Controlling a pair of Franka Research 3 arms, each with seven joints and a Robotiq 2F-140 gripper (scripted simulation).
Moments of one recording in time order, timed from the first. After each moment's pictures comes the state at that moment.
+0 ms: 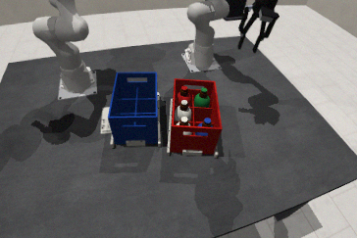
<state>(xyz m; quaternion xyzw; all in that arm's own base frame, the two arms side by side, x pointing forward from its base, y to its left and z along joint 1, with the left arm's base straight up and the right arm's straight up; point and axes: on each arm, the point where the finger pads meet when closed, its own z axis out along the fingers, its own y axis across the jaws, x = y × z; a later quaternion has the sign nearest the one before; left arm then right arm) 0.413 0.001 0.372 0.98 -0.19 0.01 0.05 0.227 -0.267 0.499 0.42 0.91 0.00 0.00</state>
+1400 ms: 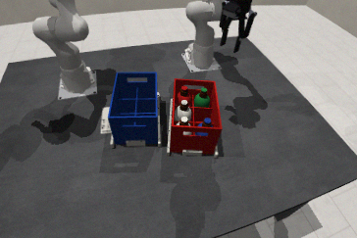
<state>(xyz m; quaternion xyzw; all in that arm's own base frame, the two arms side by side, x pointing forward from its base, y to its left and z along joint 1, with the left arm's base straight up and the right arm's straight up) 0.401 -0.078 0.379 0.87 -0.49 0.00 0.00 0.227 -0.267 0.499 0.42 0.91 0.00 0.00</state>
